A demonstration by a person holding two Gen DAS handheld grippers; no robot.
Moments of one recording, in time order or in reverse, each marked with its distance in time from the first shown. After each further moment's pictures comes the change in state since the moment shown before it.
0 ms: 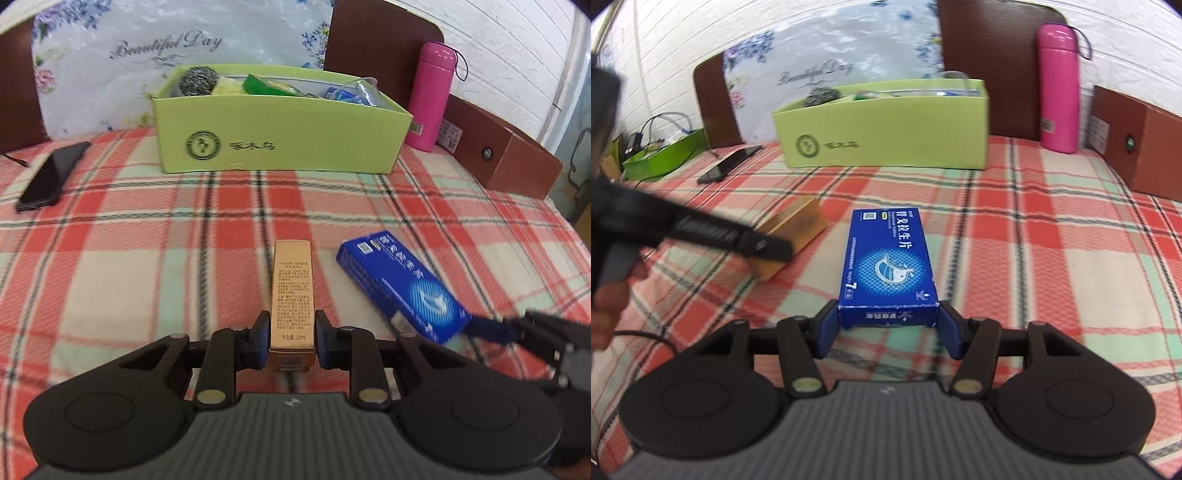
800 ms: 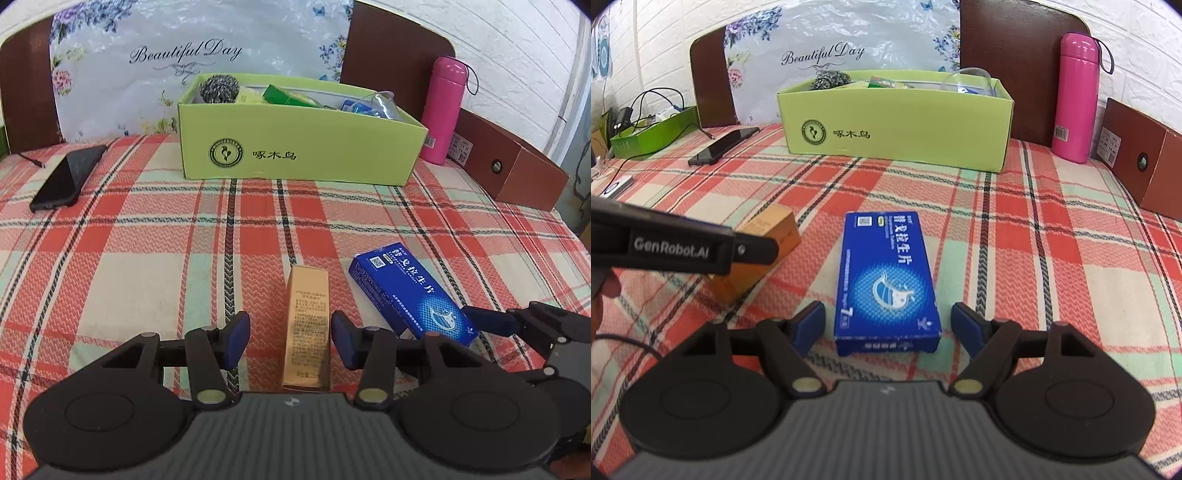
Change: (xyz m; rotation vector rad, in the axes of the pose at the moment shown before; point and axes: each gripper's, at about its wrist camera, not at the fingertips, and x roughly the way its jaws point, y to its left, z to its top) left arm 0.004 0.016 0.004 -0.043 -0.035 0.002; right arm 0.021 0.019 0.014 -0.032 0.034 -0.071
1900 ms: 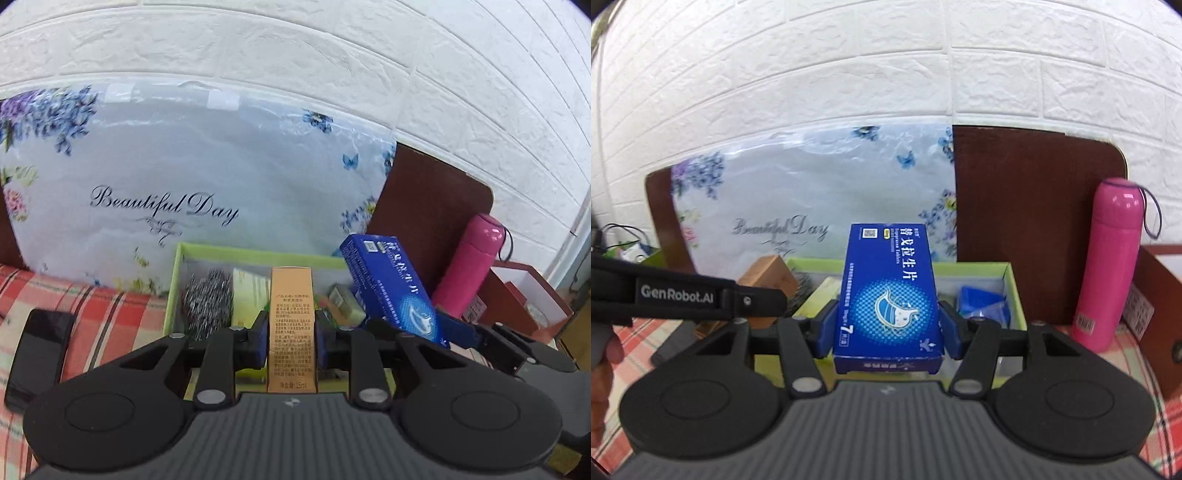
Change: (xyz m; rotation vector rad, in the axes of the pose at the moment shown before) left arm 0.035 0.021 0.200 -0.063 -0.182 -0.067; right arm 0.070 -0.027 0.204 0.074 -0.290 -0.022
